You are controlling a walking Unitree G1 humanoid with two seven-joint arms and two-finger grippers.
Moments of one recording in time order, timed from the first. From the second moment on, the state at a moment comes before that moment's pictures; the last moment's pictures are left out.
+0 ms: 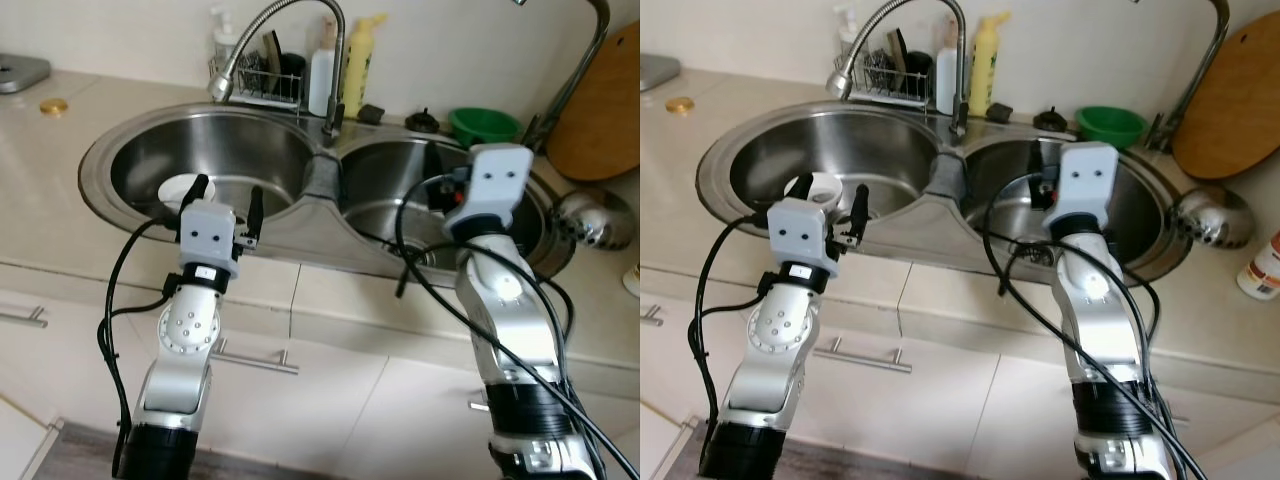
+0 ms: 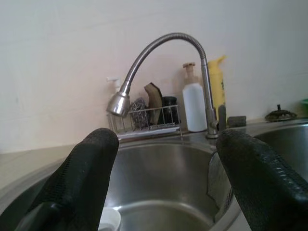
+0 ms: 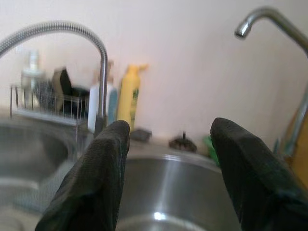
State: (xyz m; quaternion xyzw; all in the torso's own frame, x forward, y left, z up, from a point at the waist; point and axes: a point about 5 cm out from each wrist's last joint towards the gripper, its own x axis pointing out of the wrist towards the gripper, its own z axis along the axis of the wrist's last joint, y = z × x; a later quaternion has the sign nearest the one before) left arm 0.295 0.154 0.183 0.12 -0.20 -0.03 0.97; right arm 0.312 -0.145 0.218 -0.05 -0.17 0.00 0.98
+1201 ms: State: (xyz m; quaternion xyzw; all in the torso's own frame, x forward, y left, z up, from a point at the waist) left arm 0.292 0.153 0.184 0.12 -0.20 -0.04 0.97; right arm 0.296 -0.150 0.201 -0.07 -0.15 0.00 0.99
